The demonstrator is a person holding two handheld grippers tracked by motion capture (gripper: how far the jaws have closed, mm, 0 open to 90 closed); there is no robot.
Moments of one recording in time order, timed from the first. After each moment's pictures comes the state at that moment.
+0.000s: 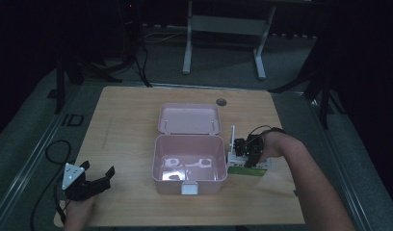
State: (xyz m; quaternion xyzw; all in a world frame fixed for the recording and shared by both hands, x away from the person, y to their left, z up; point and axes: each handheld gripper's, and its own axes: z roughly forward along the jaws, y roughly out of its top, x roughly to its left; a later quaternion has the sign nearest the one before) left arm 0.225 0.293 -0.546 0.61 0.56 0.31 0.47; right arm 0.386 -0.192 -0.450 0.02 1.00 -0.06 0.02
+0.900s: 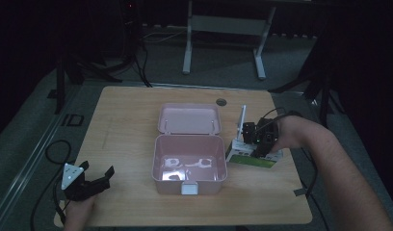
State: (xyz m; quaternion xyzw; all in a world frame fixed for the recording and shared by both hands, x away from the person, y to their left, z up) left arm 0.224 0.294 -0.546 0.61 0.56 0.31 0.47; right arm 0.350 -0.185 -0.335 0.04 1.00 -0.03 0.05
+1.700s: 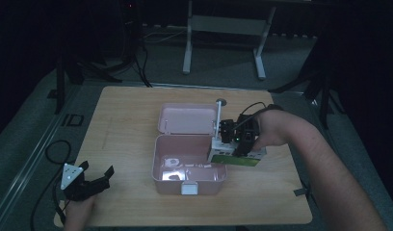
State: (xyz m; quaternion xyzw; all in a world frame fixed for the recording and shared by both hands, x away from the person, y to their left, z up) left arm 0.224 0.295 -0.546 0.61 0.56 0.31 0.47; right arm 0.331 -0.124 -0.305 0.01 1.00 -0.03 0.06
